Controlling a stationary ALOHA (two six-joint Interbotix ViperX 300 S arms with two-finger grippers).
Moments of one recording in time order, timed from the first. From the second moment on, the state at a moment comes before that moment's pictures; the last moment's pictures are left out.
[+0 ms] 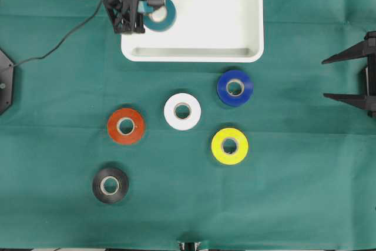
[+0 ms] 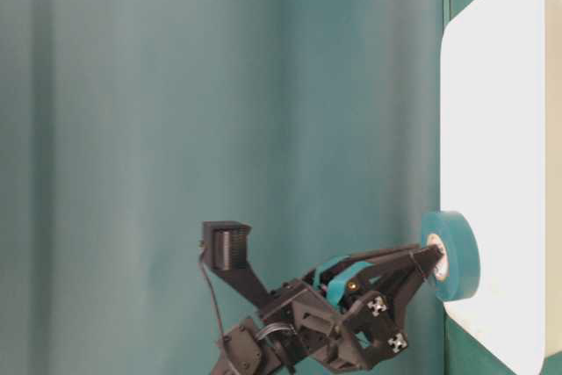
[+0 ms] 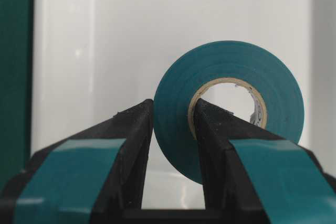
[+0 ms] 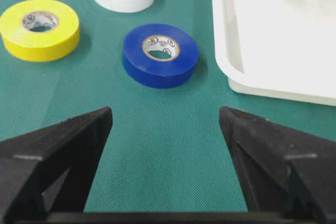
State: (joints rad) left arm 0.41 0.01 0.58 -0.02 0.30 0.45; right arm -0.02 -1.23 1.61 -0.09 -0.12 0.10
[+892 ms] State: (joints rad) left arm 0.50 0.07 0.58 -0.02 0.26 0.46; right arm -0.02 -1.22 1.61 -0.09 -0.12 0.10
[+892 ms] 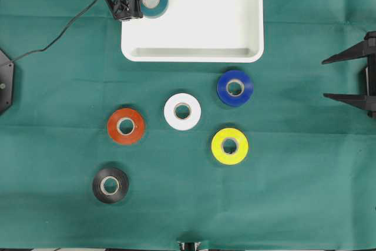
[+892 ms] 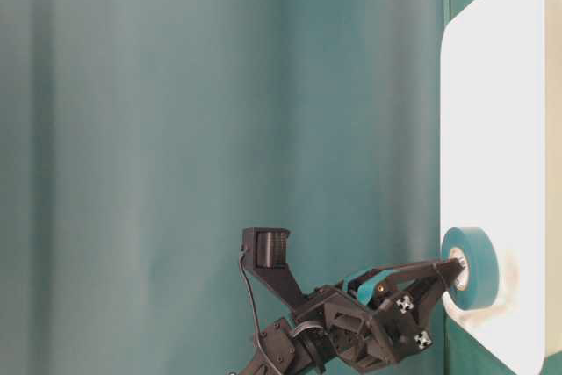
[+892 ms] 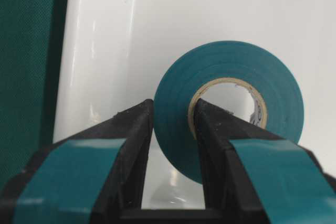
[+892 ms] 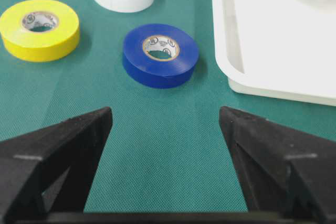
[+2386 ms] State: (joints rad) left arm 0.18 0.00 0.62 -0.02 0.26 0.22; right arm -0.02 -1.22 1.61 -0.09 -0.12 0.10
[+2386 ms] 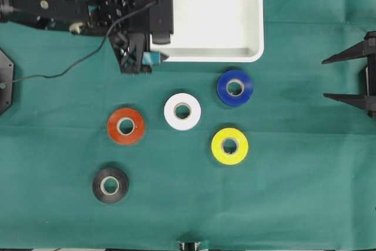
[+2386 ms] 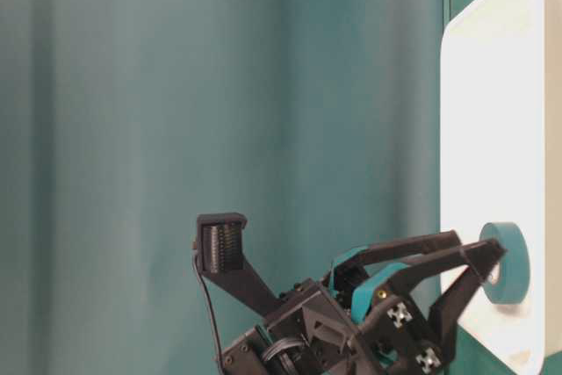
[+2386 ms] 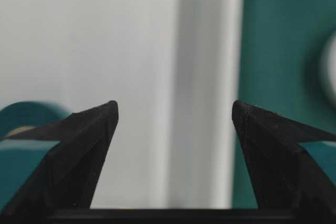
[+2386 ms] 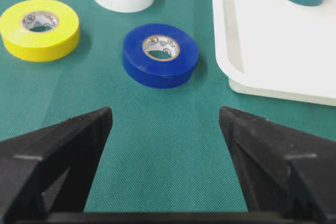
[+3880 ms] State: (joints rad) left arm -0.07 -0.19 0.83 -0.02 0.23 0.20; right arm -0.02 -1.23 1.61 -0.09 -0.12 0.10
